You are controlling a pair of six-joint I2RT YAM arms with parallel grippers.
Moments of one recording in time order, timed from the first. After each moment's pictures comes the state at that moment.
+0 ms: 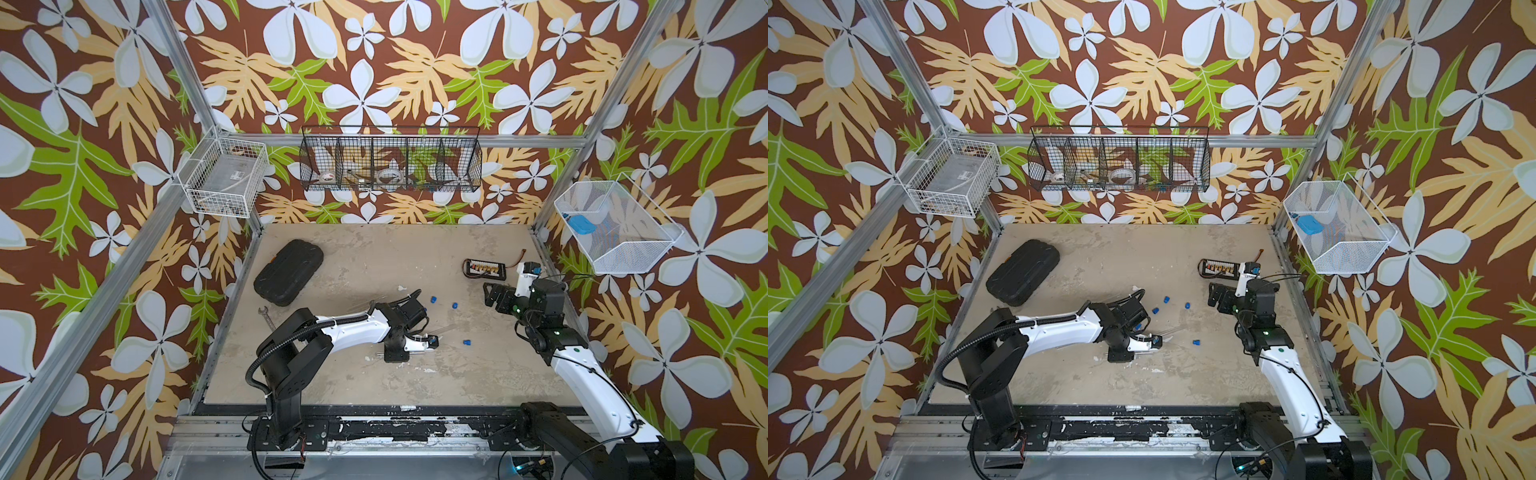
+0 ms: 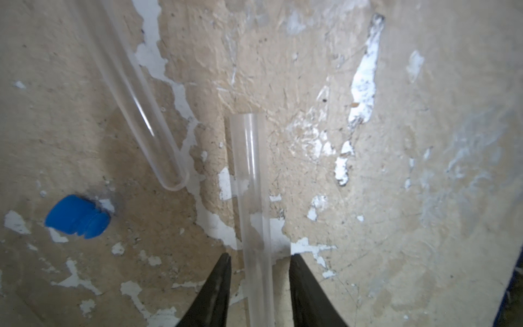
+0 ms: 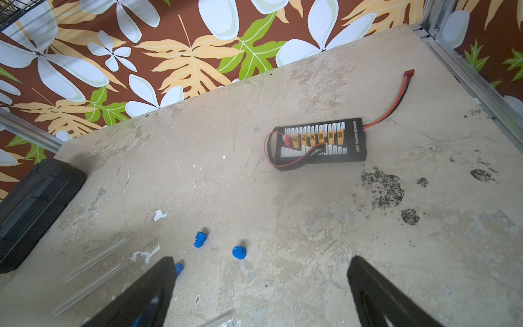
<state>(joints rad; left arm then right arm) -0.92 1.83 1.15 -0.69 0.07 0.65 0.02 0.98 0.61 -0.13 -0.14 0.31</state>
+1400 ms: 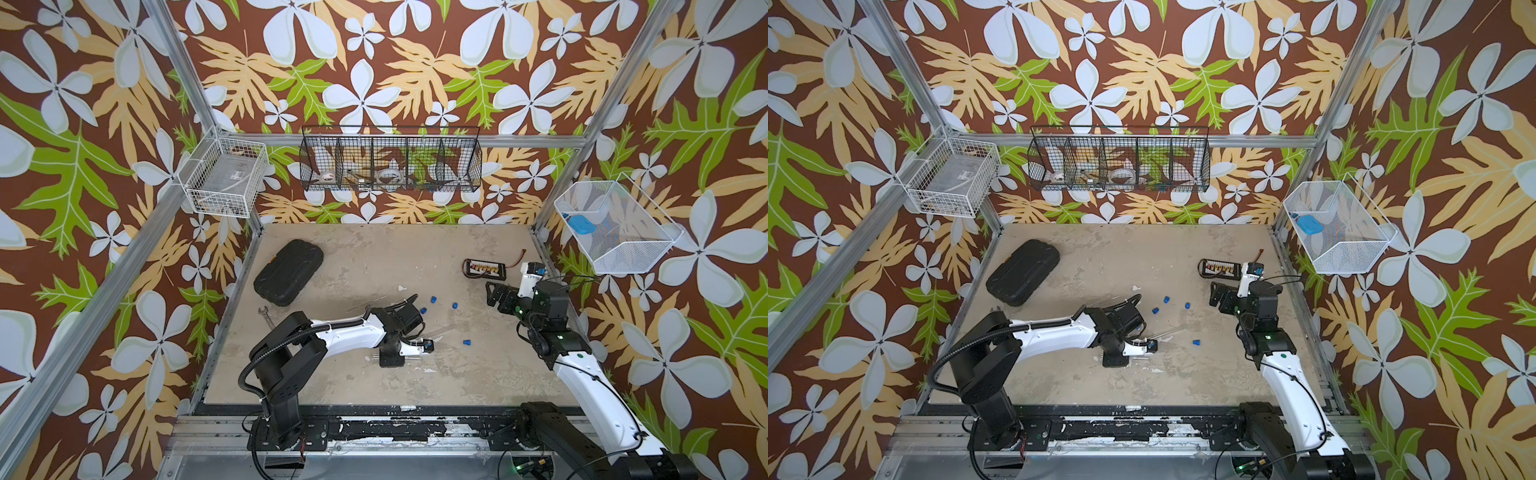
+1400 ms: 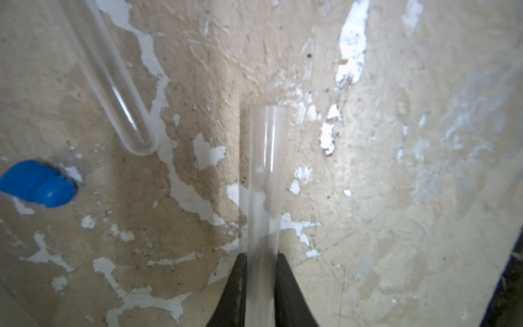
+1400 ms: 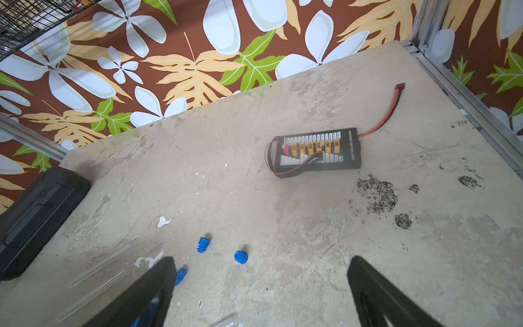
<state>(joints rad) -0.93 1.73 1.06 -0.66 0.05 0.63 0.02 0.91 0.60 -0.14 -0.14 0.32</state>
